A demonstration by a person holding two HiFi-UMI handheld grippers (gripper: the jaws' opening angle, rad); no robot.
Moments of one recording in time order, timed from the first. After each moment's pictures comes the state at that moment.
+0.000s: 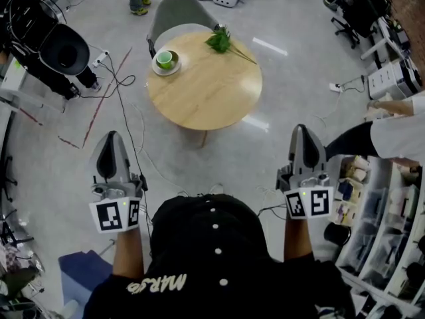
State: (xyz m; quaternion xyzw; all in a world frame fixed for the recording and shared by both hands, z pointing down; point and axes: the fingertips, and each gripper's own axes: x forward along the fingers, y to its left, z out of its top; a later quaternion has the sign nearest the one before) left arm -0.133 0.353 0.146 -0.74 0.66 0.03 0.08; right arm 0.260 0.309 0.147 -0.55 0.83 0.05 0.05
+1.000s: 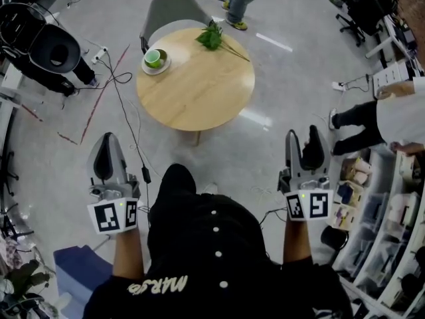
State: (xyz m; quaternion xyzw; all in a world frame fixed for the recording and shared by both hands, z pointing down) left arm -0.065 0.323 0.163 -0.73 0.68 0.02 0.07; right arm 0.344 0.273 0.178 -0.56 0.83 0.04 0.03
